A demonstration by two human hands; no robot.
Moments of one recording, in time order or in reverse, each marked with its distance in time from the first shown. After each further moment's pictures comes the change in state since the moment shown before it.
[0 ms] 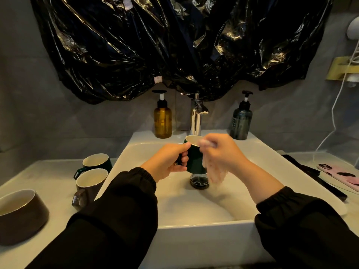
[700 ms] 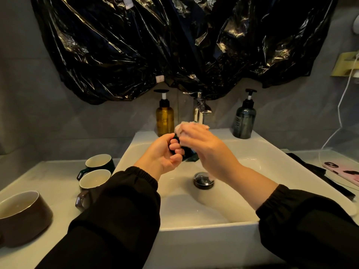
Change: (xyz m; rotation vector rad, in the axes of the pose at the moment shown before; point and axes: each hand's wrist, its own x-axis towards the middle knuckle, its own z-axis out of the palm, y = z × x) left_hand -0.001 0.011 -0.016 -0.807 -0.042 -0.188; right_hand 0.001 -0.007 0.026 -0.325 0.083 -0.759
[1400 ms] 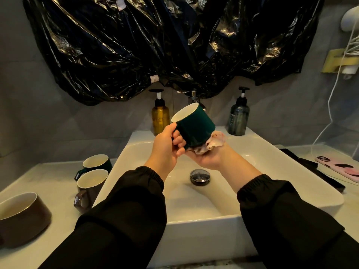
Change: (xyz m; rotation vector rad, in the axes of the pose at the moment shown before) left_hand -0.003 -0.019 0.021 0.164 -0.031 0.408; right_hand 0.013 0.003 -0.011 1.867 0.247 1.412
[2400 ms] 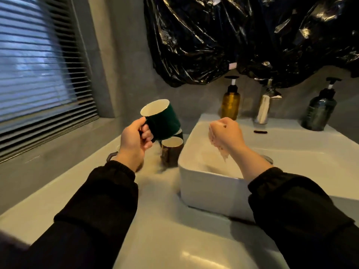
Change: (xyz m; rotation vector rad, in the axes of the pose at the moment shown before) left_hand -0.162 0.096 -0.167 0.132 0.484 0.302; right_hand 0.000 0.113 0.088 -1.127 0.186 -0.569
